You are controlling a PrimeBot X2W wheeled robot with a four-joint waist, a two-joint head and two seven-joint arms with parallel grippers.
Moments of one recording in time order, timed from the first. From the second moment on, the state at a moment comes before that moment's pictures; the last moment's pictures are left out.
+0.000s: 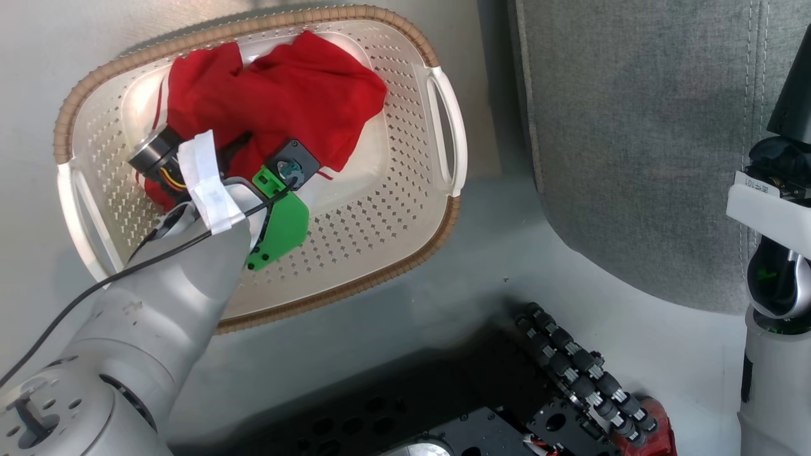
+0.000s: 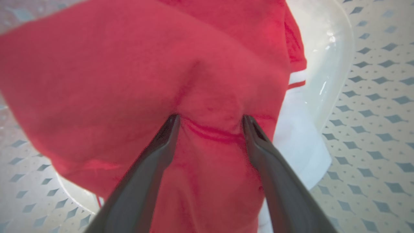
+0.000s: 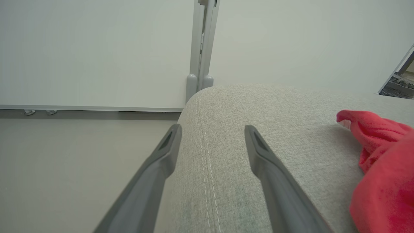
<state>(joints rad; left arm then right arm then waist) -1.11 0.12 -1.23 1.28 -0.38 0.01 -0.05 -0.44 -0.05 -0.12 -0.33 0.17 0.13 -0.26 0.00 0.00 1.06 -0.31</state>
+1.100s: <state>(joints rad) -0.95 0.08 -1.09 1.03 -0.49 0.05 -0.26 -0.37 -0.05 -0.07 -0.24 0.08 0.13 -0.26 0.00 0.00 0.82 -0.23</state>
